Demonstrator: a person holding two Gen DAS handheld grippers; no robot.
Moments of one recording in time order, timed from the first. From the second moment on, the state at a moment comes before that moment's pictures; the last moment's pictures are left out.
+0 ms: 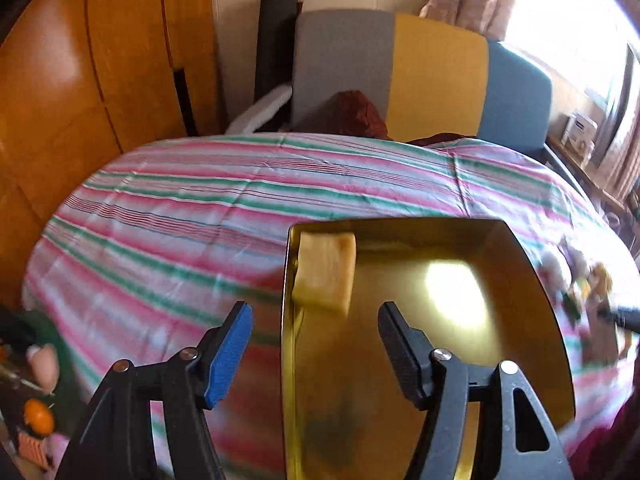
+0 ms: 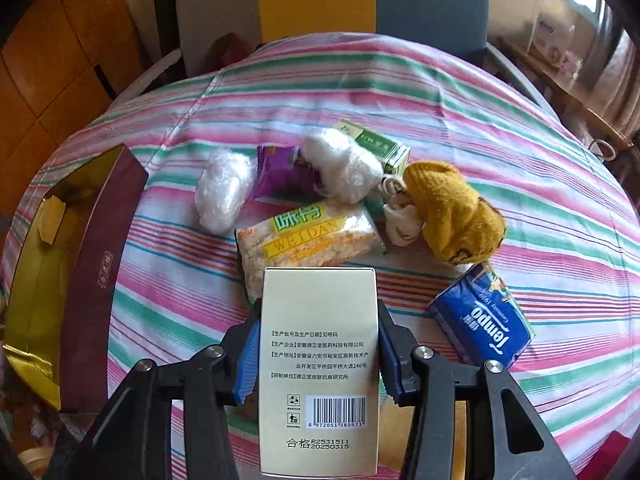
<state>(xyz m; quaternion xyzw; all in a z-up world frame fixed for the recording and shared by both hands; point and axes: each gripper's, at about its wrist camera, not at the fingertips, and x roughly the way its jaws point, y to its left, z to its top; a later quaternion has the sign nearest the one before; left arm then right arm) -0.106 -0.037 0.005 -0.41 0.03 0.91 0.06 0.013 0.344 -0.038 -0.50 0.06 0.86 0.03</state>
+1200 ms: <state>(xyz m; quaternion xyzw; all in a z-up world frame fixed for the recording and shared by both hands) -0.041 -0.105 -0.028 -0.43 -0.02 0.90 0.06 -0.115 0.051 -0.020 -0.52 0.17 0.83 -0.12</state>
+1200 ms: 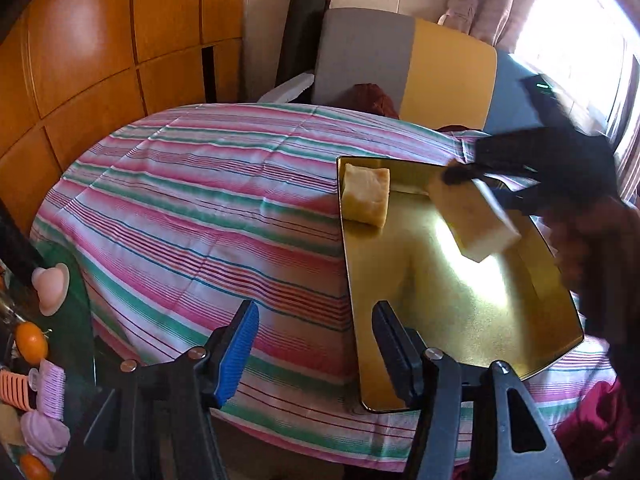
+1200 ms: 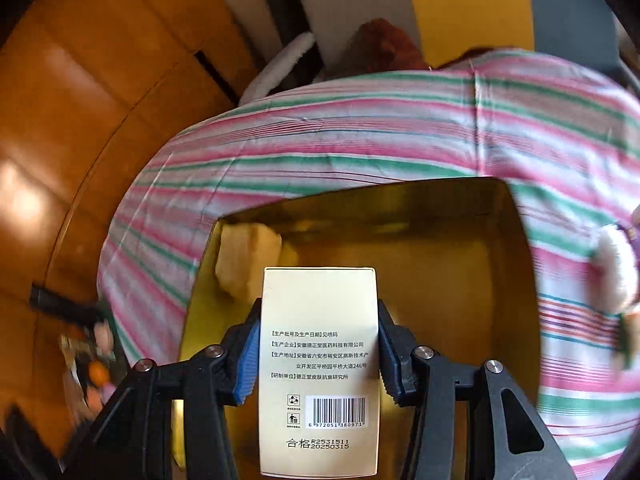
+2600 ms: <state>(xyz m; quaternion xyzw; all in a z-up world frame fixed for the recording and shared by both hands) -0.013 -0.017 0.005 -0.39 0.06 0.91 0.11 0.017 0.222 0.033 -0.40 0.01 0.92 -0.03</state>
